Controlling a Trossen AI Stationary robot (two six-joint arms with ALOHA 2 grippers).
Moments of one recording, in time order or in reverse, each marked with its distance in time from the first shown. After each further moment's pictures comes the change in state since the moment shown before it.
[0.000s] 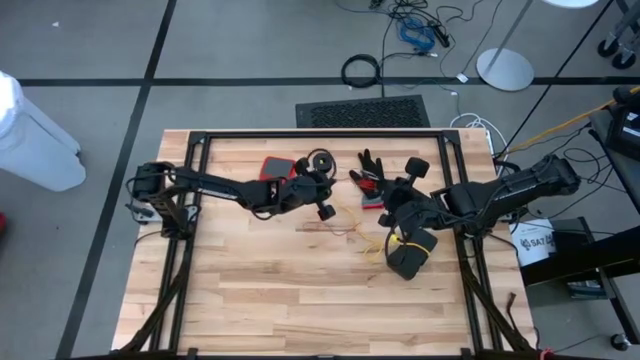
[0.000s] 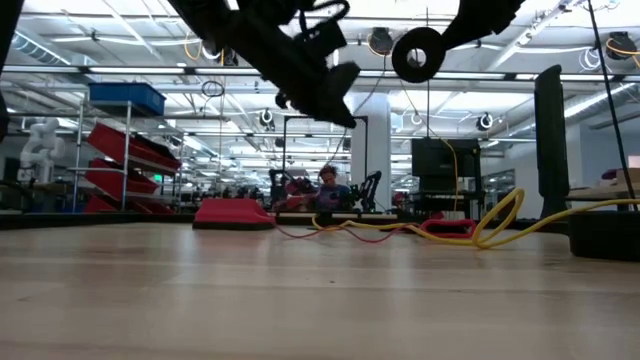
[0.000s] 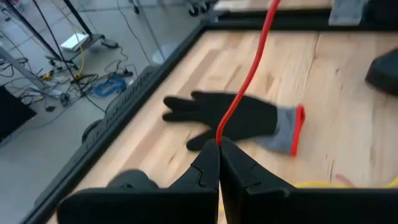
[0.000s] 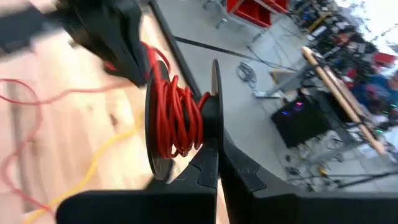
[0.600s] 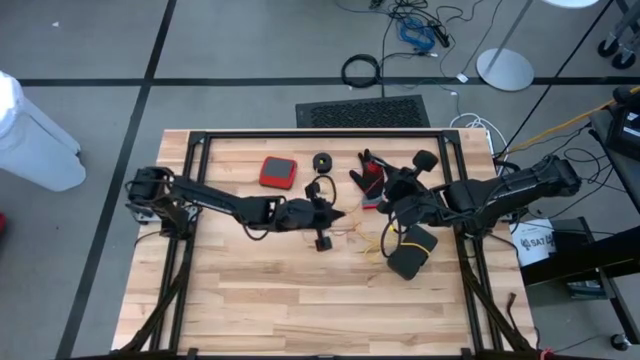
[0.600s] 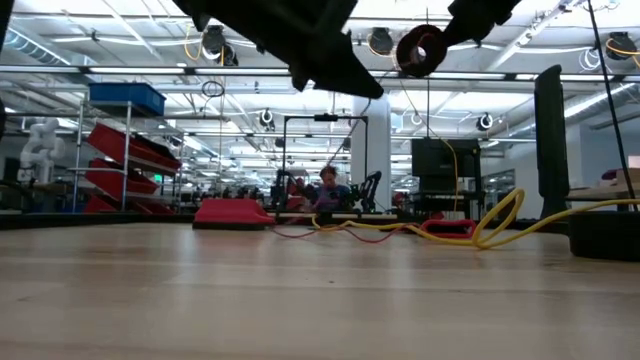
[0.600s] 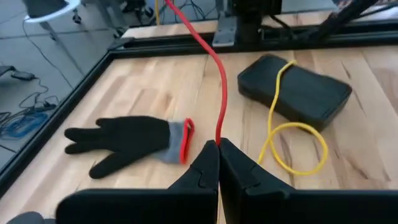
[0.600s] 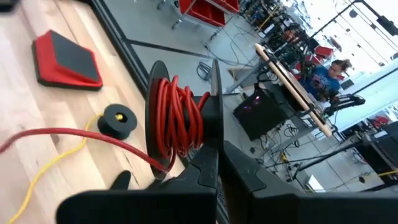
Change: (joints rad) left arm -0.148 -0.008 0.001 0.031 0.168 0.018; right arm -0.038 0.000 0.001 0.031 0.172 -0.006
